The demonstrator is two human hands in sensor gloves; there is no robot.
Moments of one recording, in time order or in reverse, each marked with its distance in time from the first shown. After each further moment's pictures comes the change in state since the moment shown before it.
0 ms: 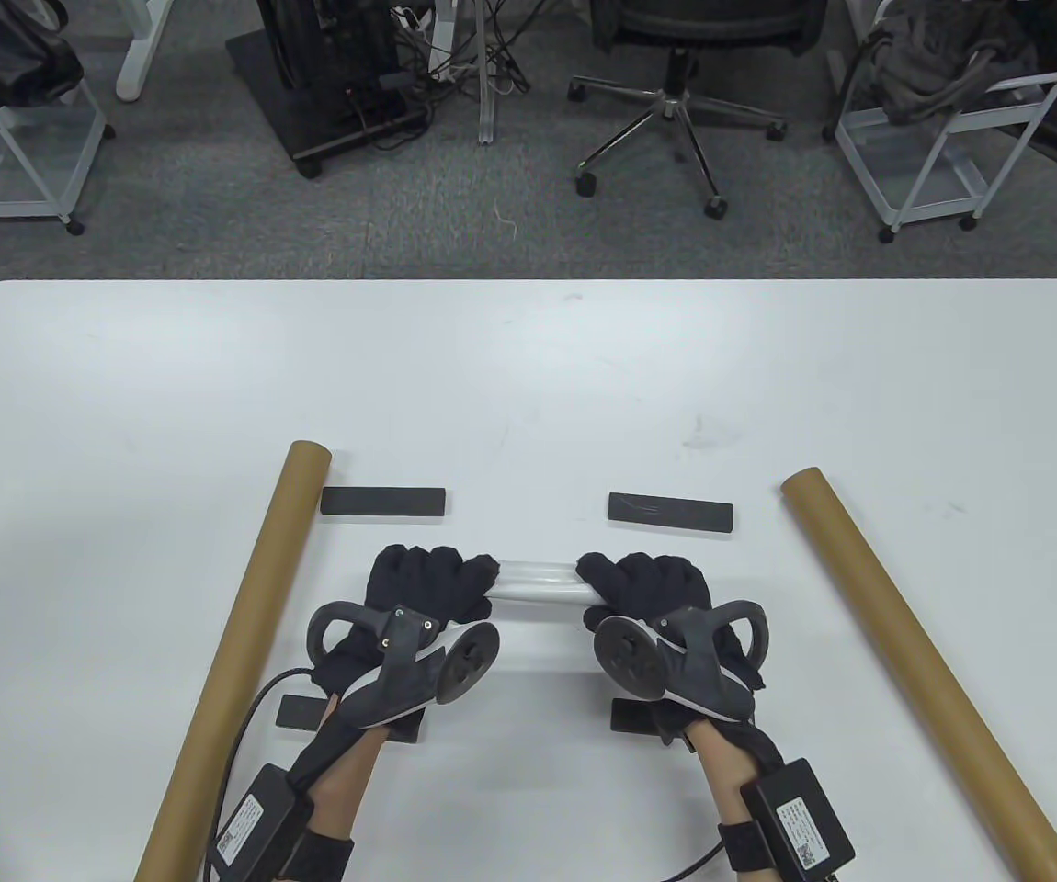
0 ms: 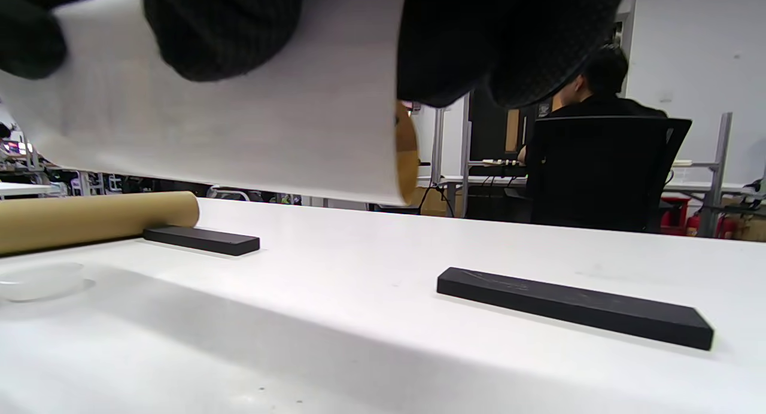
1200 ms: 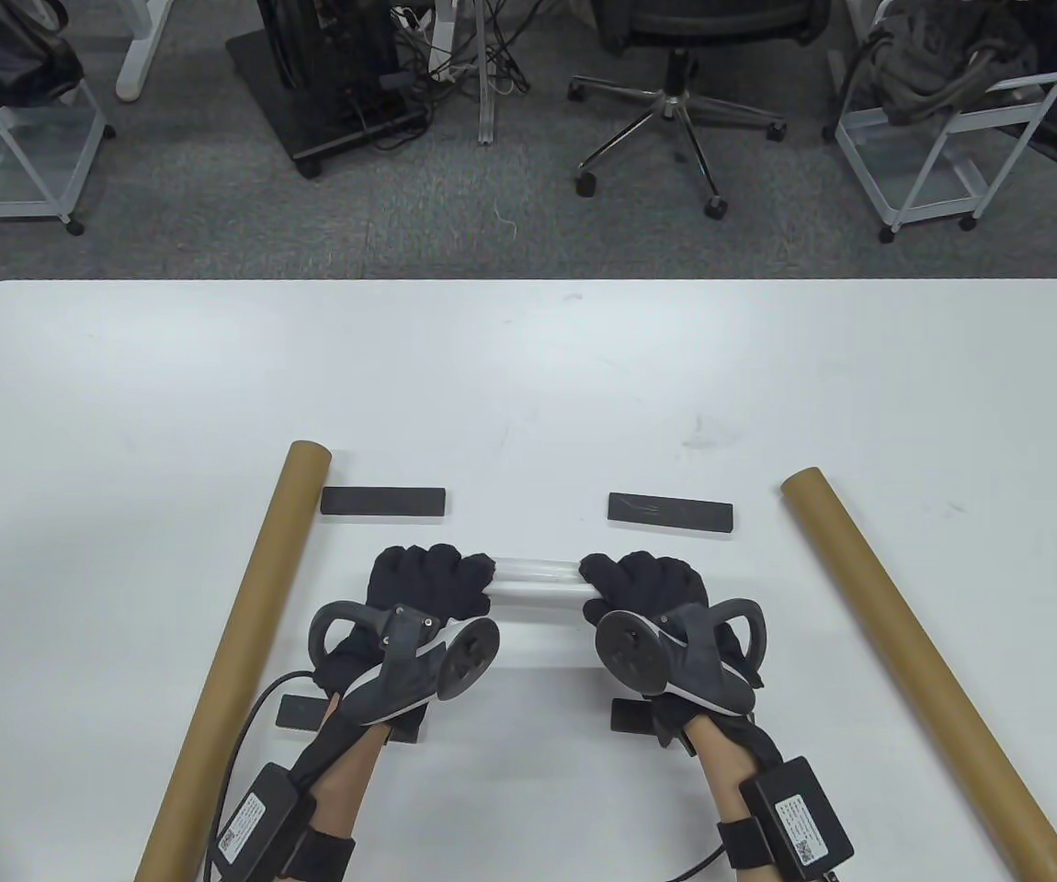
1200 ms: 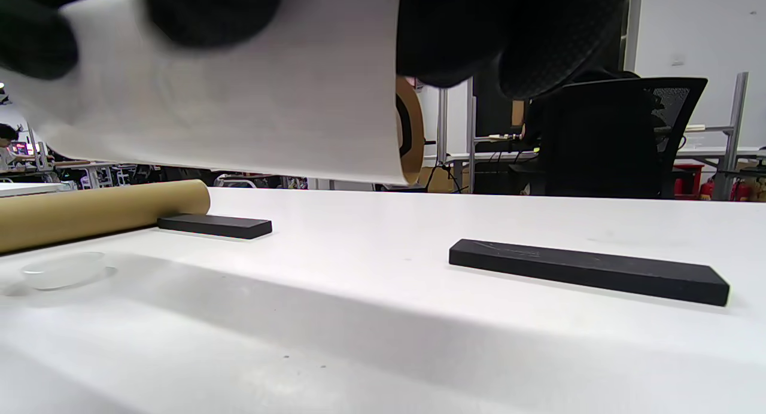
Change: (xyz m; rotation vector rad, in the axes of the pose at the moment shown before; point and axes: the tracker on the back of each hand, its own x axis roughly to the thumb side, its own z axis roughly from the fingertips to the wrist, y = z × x) left_hand 0.000 -0.005 -0.002 -0.024 0.011 0.005; right_hand -0.002 0.009 -0.002 0.054 0.000 -0.064
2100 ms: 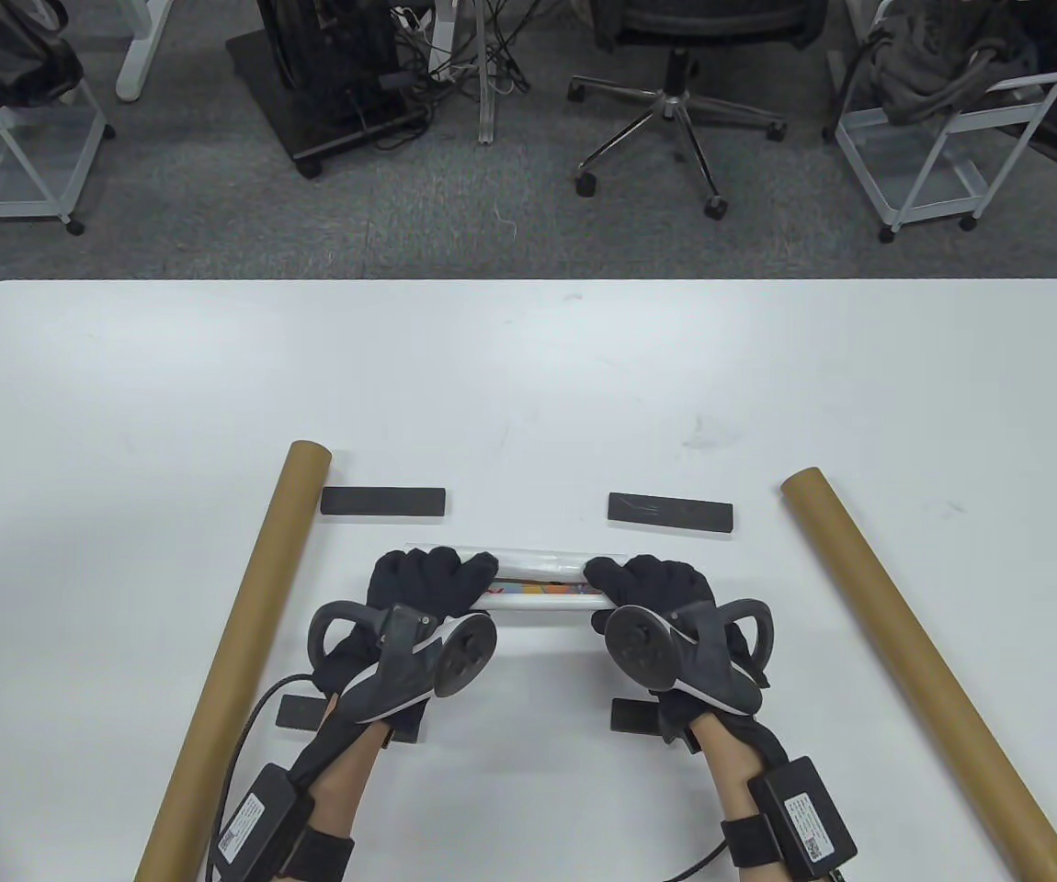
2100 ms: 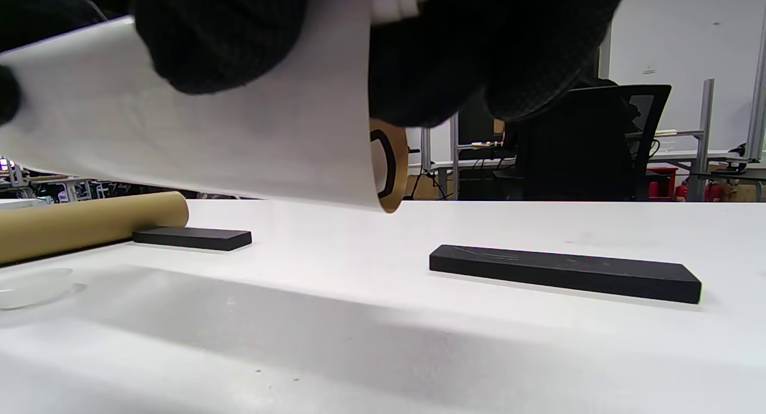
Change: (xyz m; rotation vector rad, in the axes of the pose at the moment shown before) left_hand -0.002 -0.004 0.000 -0.034 0.003 0.014; right_hand -0.012 0.004 0.000 -0.024 0.041 -0.016
